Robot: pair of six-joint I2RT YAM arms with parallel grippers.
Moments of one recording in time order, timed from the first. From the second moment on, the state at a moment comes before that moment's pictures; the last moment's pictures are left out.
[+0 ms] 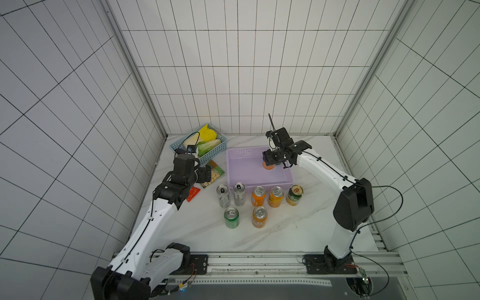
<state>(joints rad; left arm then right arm) -0.24 1.03 0.96 -0.55 -0.15 -0.11 0.64 1.79 1.65 -0.76 0.09 0.10</state>
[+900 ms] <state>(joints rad) -0.24 1.03 0.96 -0.55 -0.14 -0.11 0.95 1.35 1.46 -0.98 0.16 0.15</state>
